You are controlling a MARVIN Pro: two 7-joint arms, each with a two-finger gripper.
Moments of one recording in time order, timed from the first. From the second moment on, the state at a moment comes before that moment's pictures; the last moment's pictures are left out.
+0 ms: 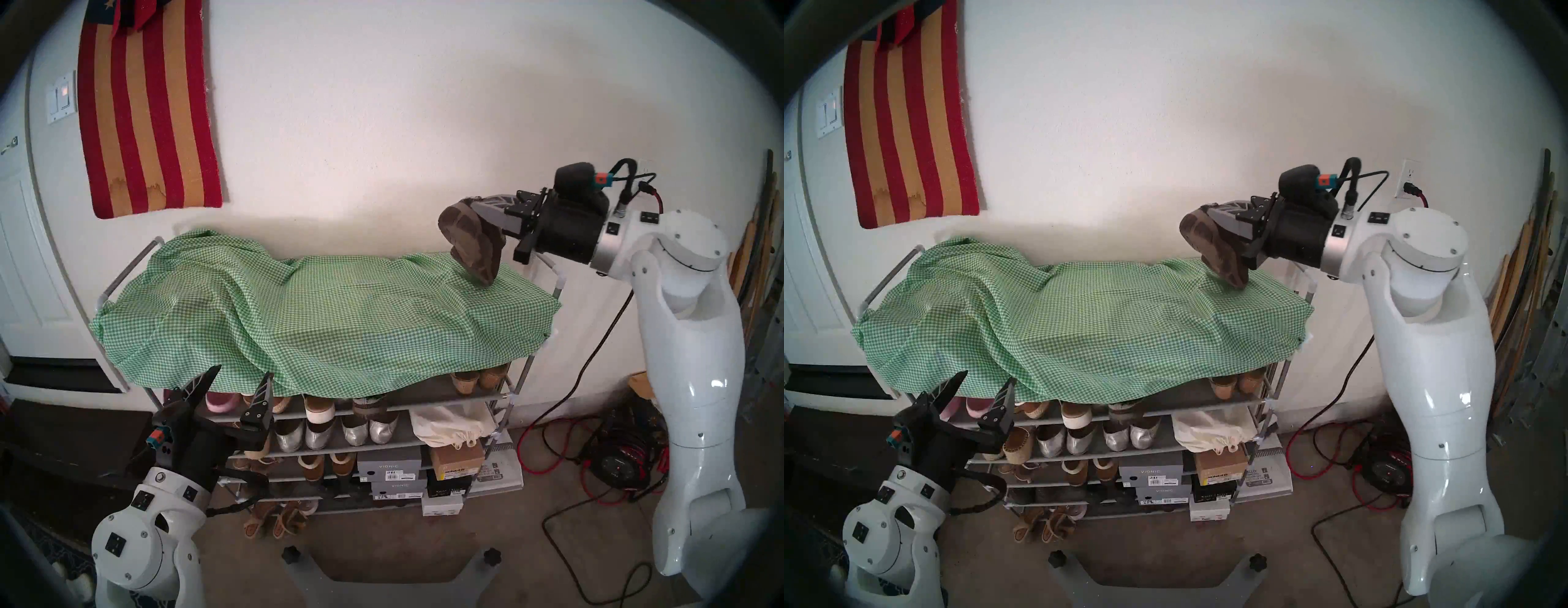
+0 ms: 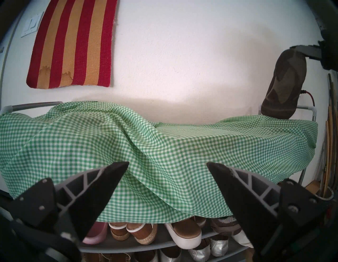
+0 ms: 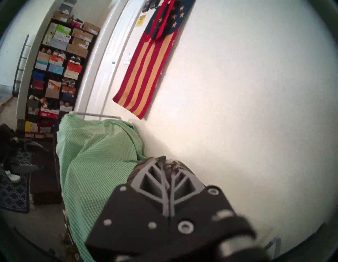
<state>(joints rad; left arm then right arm) 2.31 -1.71 -1.88 -2.38 -0.13 0.01 -0.41 -1.09 -1.05 1.56 -1.96 0.28 0.52 0.85</state>
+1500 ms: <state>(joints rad) 2.31 -1.71 -1.87 -2.38 -0.13 0.01 -0.41 -0.65 -1.14 1.27 -1.57 0.12 0.49 1.21</state>
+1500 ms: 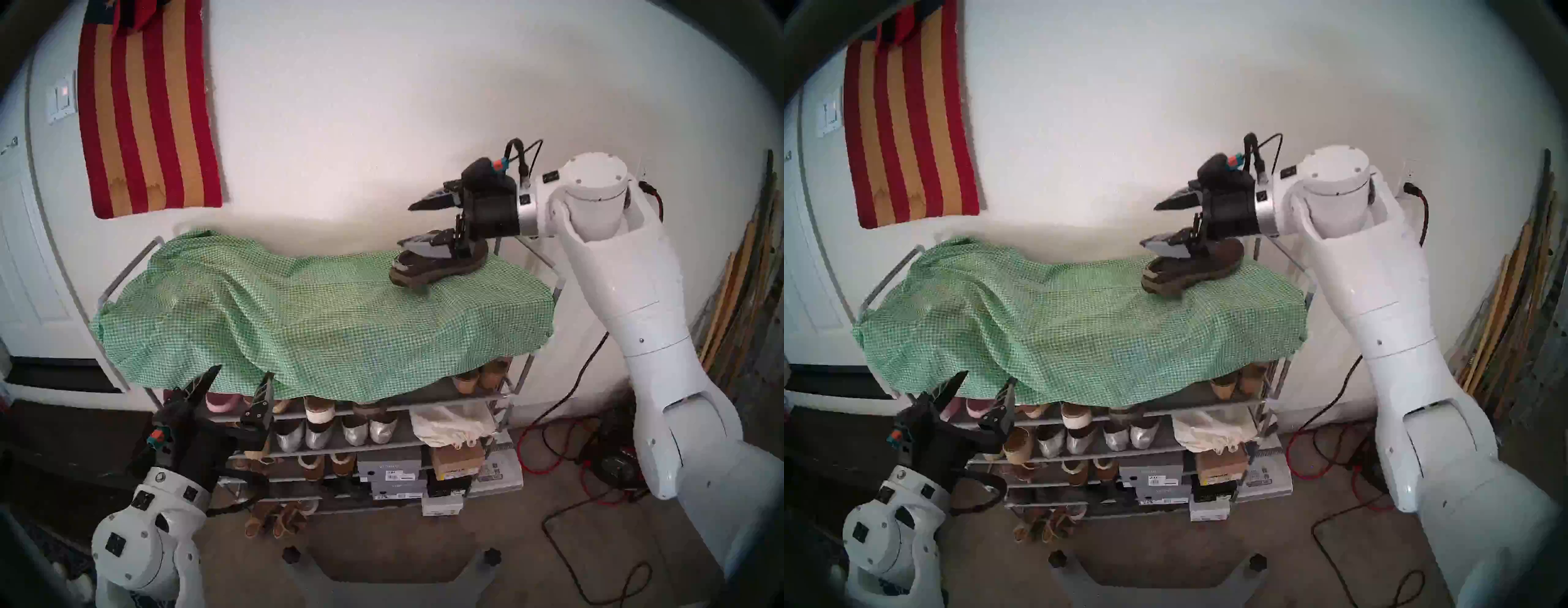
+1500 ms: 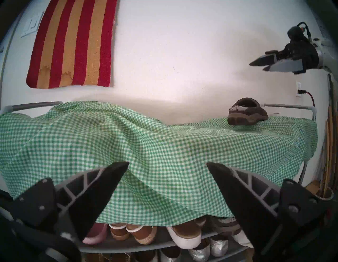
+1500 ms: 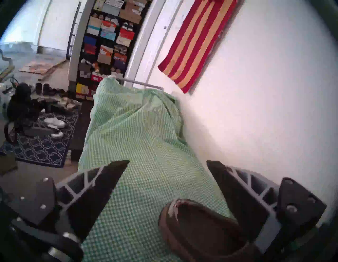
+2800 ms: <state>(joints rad) 2.31 -1.71 -1.87 -2.38 -0.13 0.01 -0.41 -0.97 -1.03 1.63 -1.87 0.21 0.69 1.12</state>
